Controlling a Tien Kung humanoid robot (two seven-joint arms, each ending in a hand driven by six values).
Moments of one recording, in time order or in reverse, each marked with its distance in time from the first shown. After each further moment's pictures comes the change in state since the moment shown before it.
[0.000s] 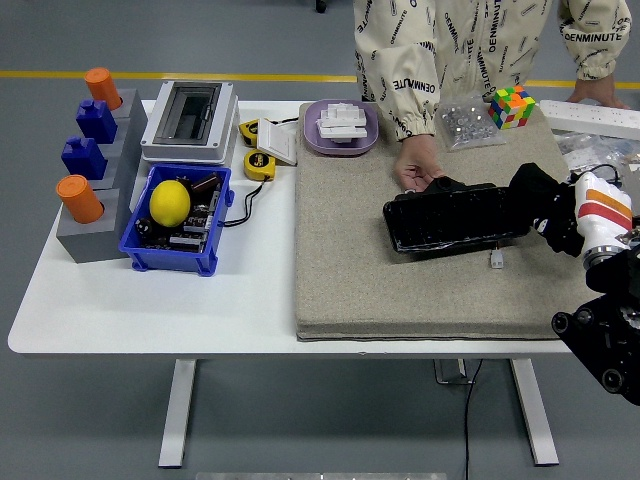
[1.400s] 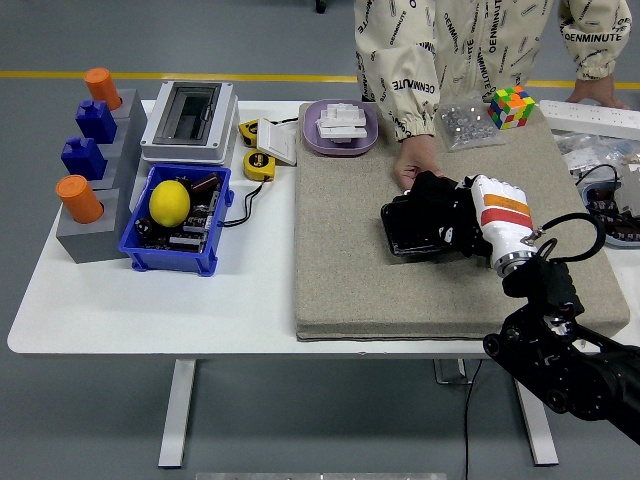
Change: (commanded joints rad) left arm -0.001 0.001 0.000 0.001 0.001 0.000 0.000; right arm 0.053 0.089 -0.266 0.121 -0.006 0.002 -0.021
